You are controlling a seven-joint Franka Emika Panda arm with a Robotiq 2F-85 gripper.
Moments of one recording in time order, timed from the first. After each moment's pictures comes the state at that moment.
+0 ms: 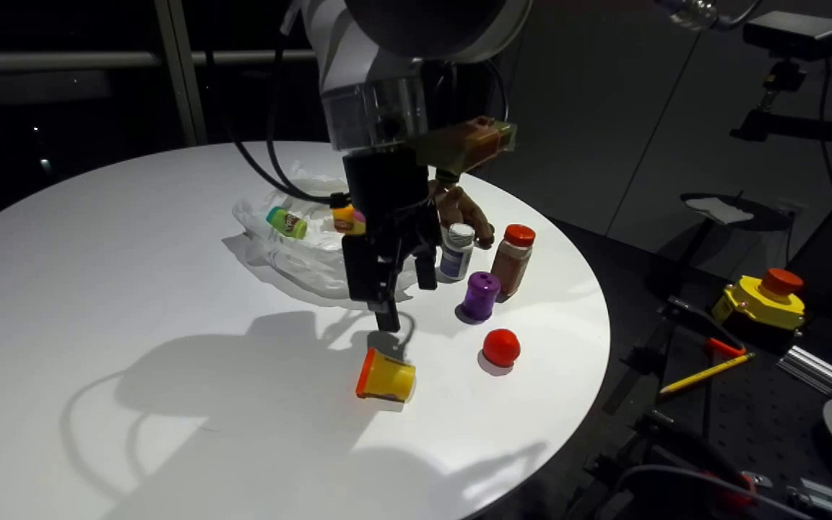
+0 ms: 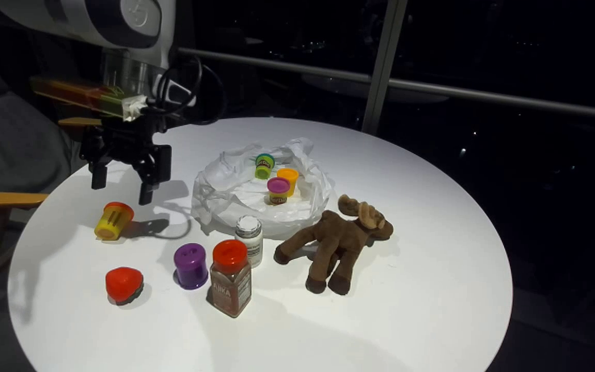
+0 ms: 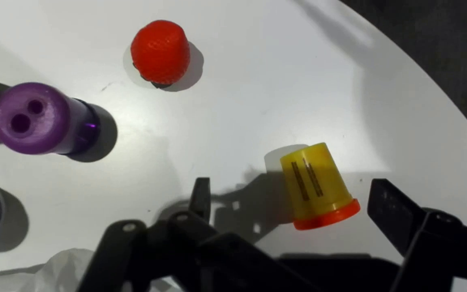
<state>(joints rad) 0.20 0.48 0.18 -2.05 0.04 2.20 0.11</state>
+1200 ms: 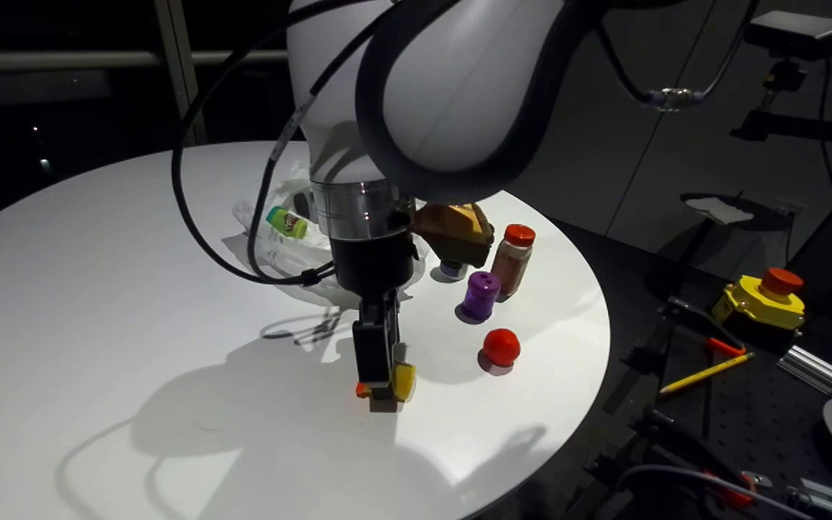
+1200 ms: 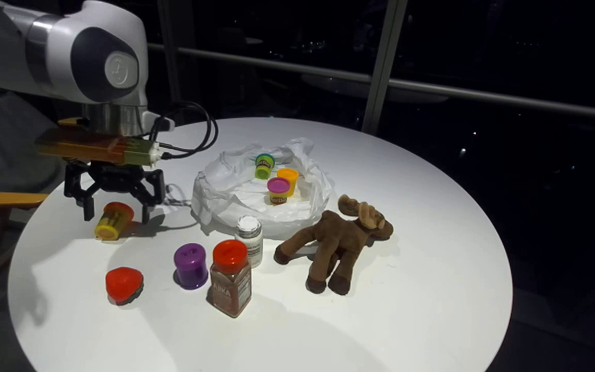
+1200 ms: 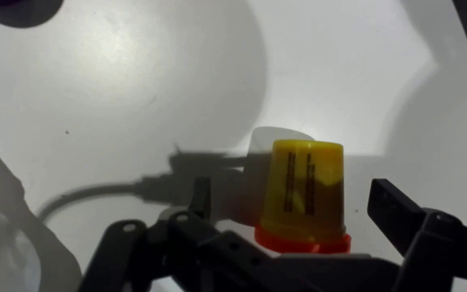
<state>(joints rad) 0.21 0.60 0.24 -2.09 -0.09 2.46 -0.17</state>
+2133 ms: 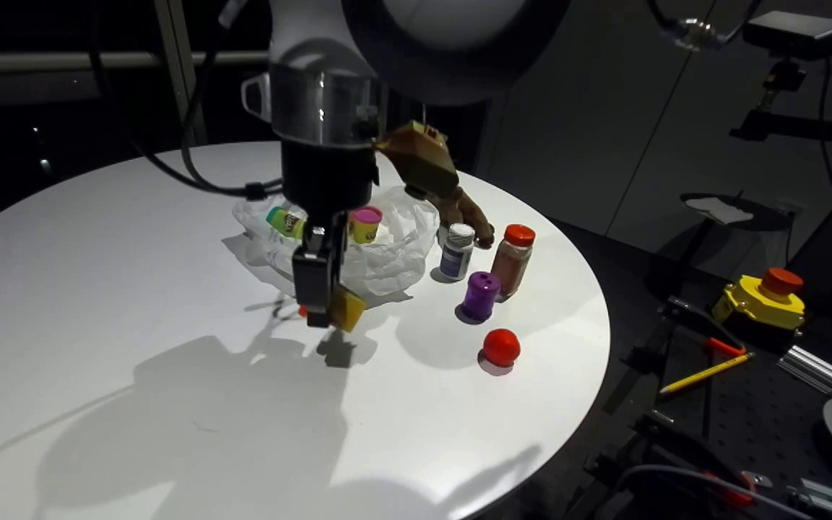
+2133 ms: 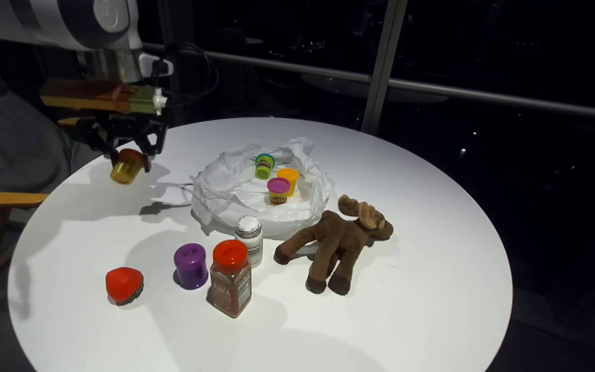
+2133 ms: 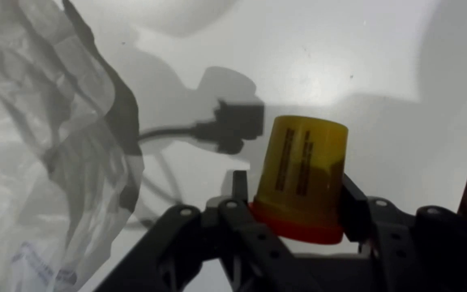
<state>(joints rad) 0.21 0.47 0.25 -2.07 -0.11 2.56 -0.17</state>
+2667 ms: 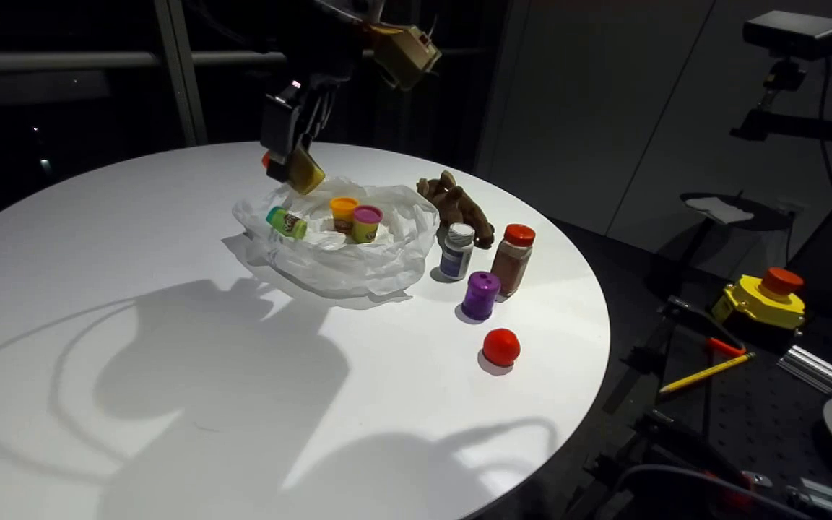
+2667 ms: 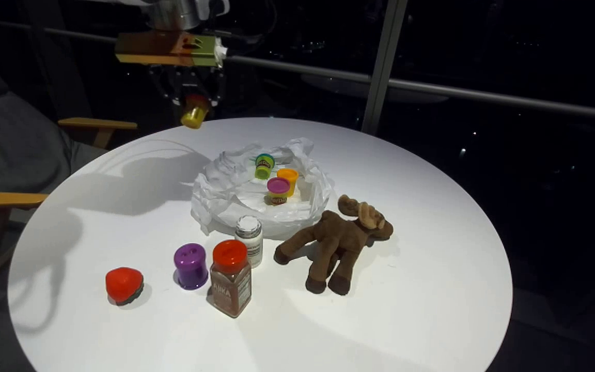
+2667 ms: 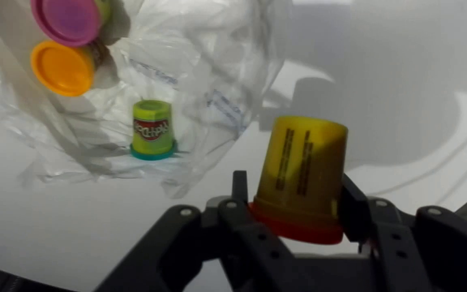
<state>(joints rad) 0.14 0.41 0.17 -2.01 -0.10 2.75 -0.17</state>
